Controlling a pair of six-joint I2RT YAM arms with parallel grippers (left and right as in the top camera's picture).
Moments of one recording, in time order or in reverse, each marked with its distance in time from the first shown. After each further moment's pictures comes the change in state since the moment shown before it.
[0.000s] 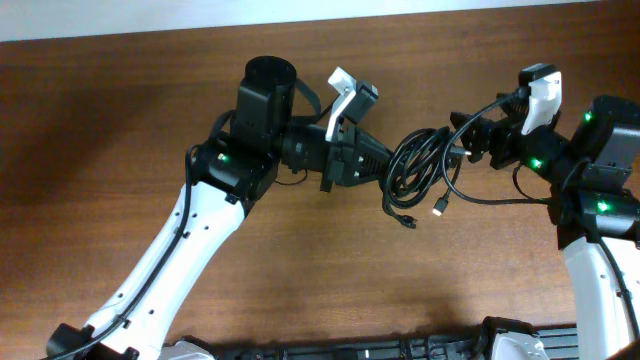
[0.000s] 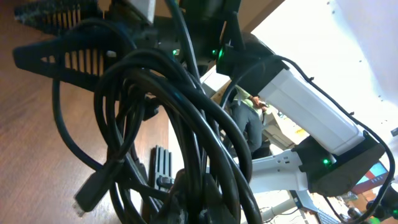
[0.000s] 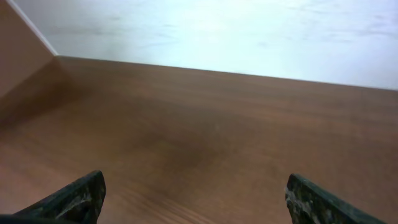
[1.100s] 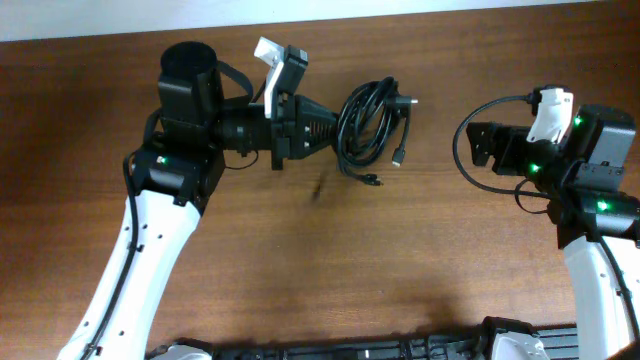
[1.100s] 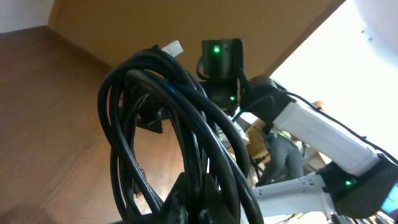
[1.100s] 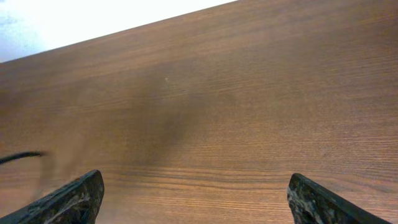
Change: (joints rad) left arm 0.212 -0.085 0.000 0.040 -0.006 -0.002; right arm 0.000 0.002 0.000 -0.204 0.250 0.161
